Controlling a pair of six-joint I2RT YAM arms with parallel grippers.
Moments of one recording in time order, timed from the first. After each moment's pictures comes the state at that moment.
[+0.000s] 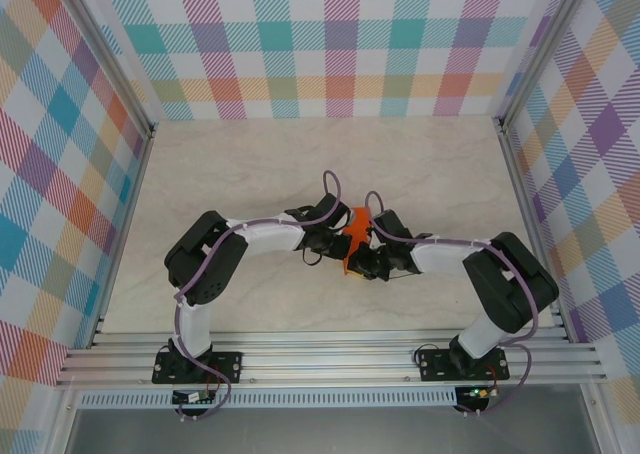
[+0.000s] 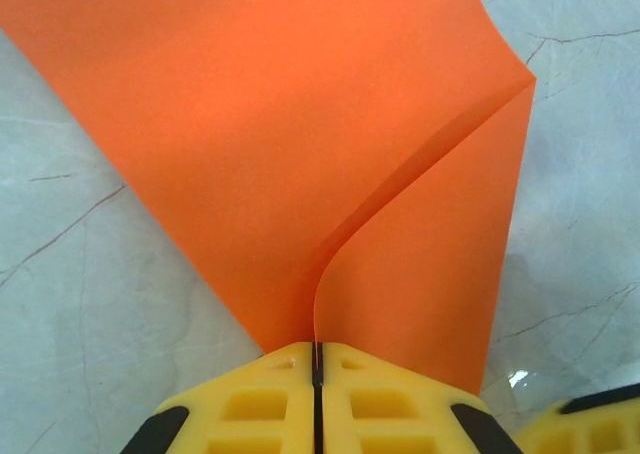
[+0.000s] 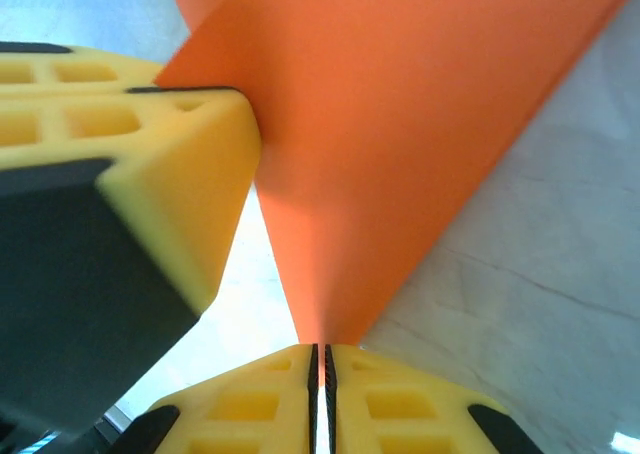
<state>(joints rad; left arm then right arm) -0.78 1.96 1.21 -0.32 0.16 -0.39 0.59 1.57 0.67 -0.13 -0.45 0.93</state>
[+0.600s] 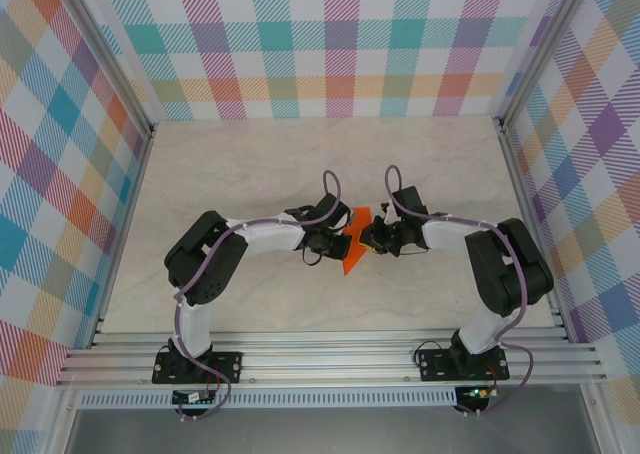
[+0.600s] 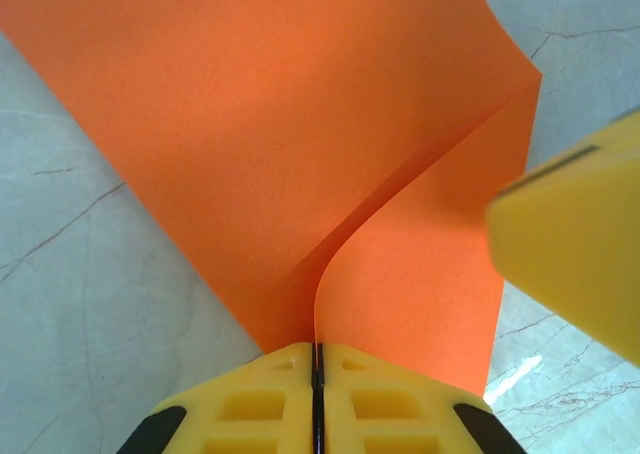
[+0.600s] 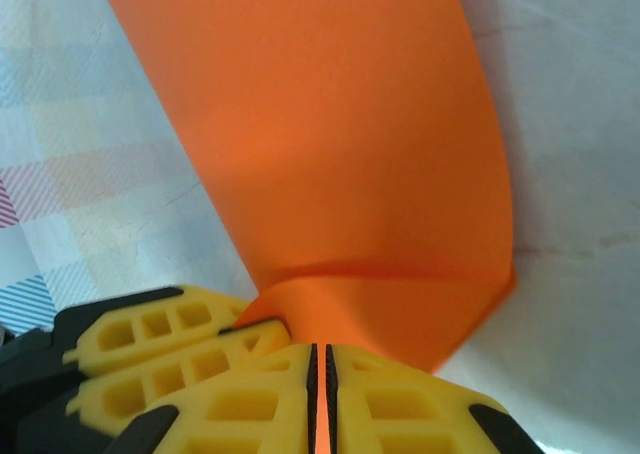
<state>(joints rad) -0.78 1.96 1.22 -0.34 0.16 -0.39 0.39 1.71 0.81 -0.13 -0.57 0.81</state>
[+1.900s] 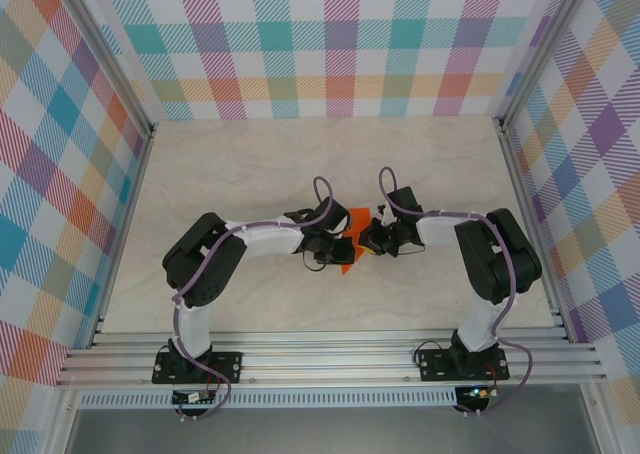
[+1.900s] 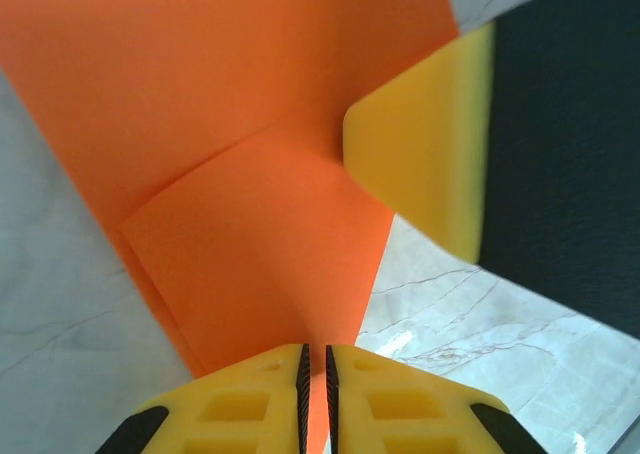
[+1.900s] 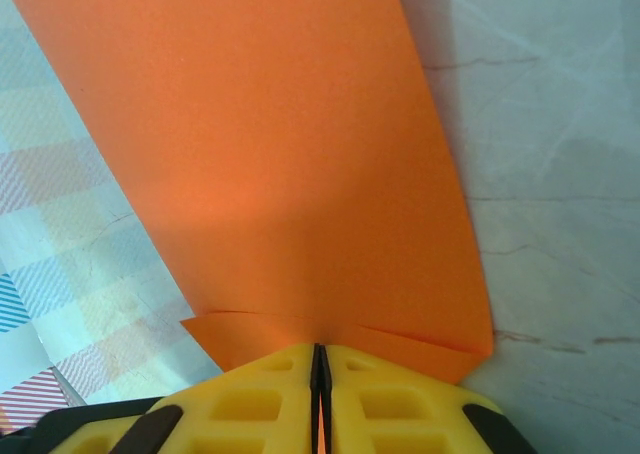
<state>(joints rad) -0.80 1.94 1.18 -0.31 0.32 -0.66 0.39 1.78 0.84 -0.14 -0.57 0.77</state>
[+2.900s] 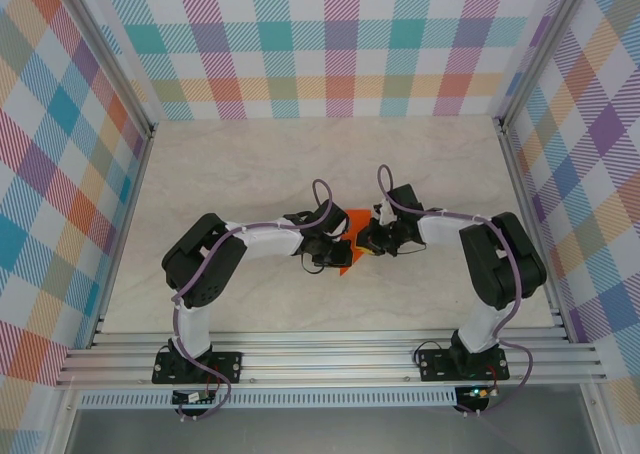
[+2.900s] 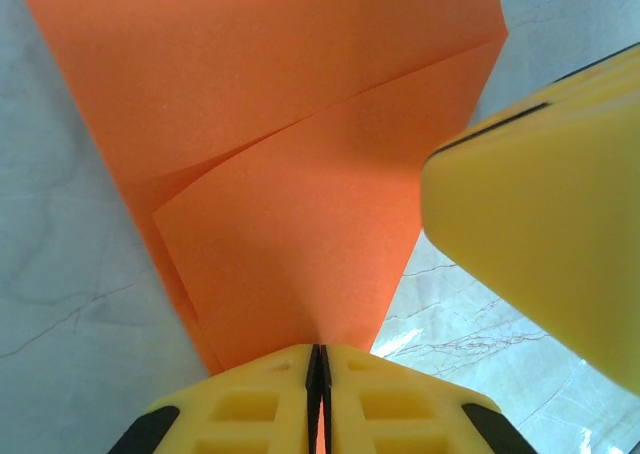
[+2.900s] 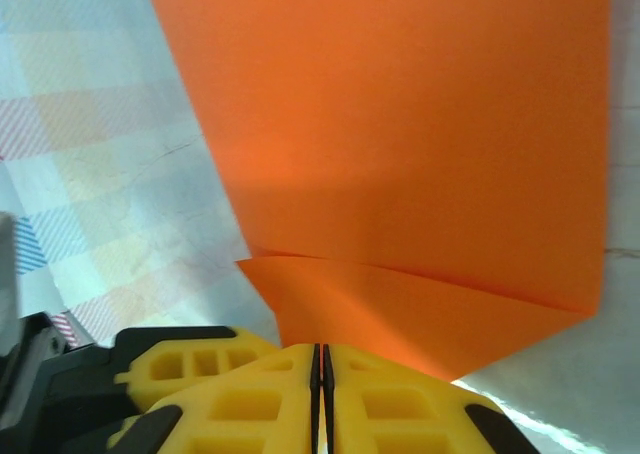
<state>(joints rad) -0.81 1.93 1.16 -0.32 0.30 -0.66 0.40 1.74 0.85 -0.22 -0.63 0.71</state>
